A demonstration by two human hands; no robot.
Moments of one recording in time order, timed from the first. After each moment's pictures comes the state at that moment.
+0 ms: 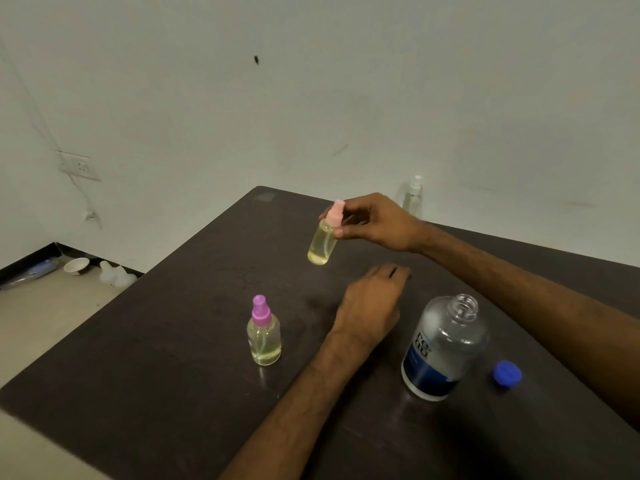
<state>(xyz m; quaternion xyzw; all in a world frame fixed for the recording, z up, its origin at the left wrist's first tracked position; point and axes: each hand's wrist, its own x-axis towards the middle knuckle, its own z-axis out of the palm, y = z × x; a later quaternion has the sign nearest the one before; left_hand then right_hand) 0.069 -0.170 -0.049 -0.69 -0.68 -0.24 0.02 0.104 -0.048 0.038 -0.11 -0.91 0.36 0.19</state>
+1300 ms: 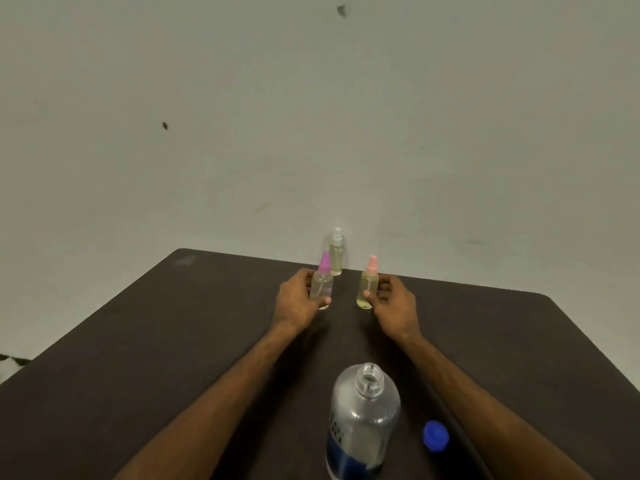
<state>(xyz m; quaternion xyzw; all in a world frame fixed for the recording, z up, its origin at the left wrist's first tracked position) 0.039 -0.045 -0.041 -0.53 -0.68 -0.46 -0.21 0.227 0.021 -0.056 -0.50 -0.69 0.30 0.44</state>
